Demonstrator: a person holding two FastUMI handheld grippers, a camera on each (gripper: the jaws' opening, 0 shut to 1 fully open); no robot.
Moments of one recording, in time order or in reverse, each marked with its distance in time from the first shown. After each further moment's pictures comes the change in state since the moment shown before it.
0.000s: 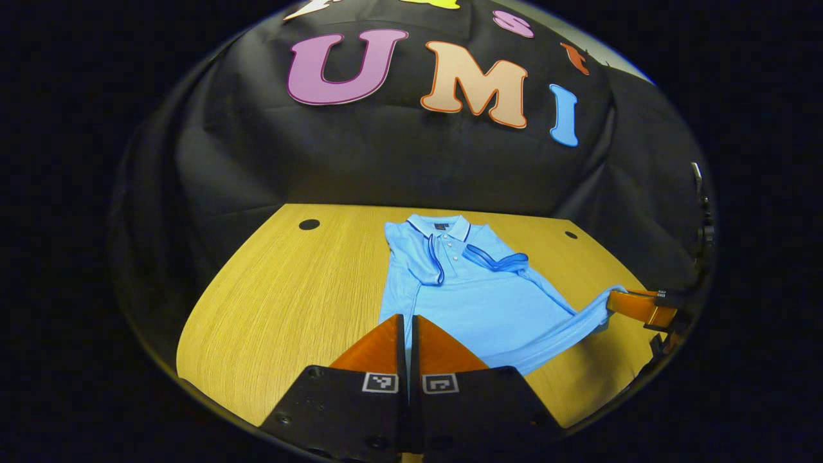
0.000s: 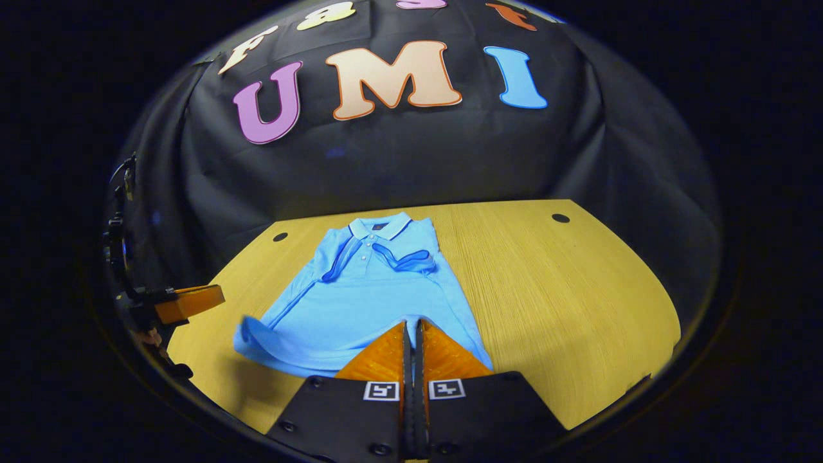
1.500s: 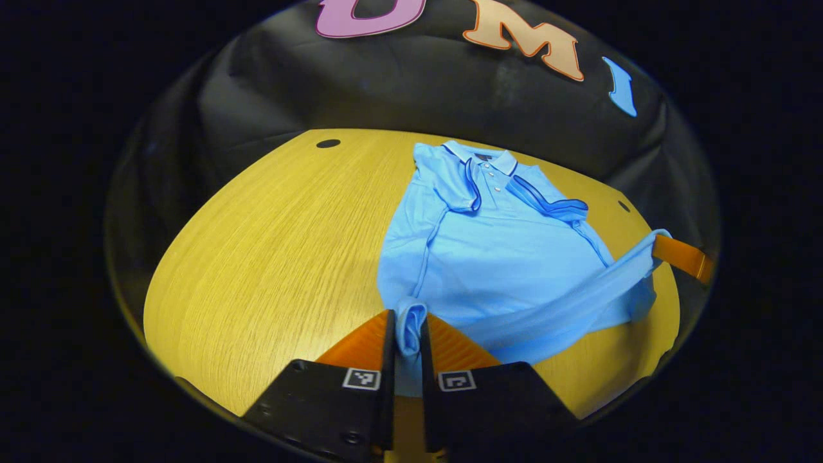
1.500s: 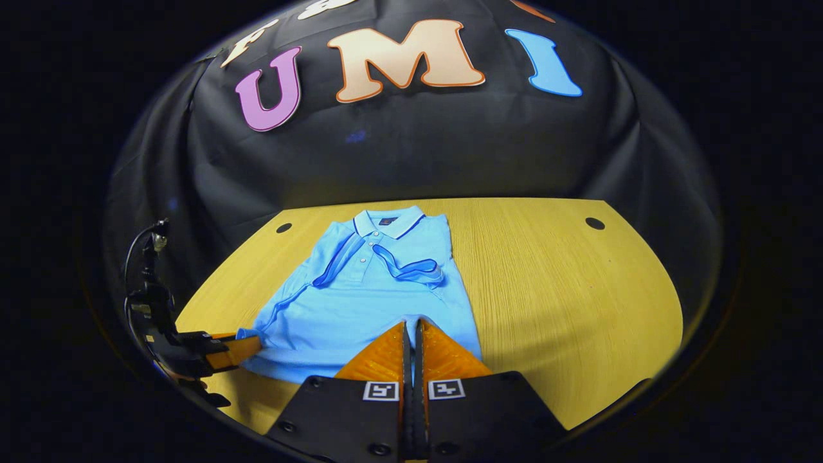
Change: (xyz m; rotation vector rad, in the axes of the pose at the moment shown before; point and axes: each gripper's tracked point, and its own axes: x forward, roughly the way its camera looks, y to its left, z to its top) left arm 0.040 -0.007 -0.115 -0.140 0.270 0.187; right arm 0.048 -0.008 0.003 -0.055 0.104 0.121
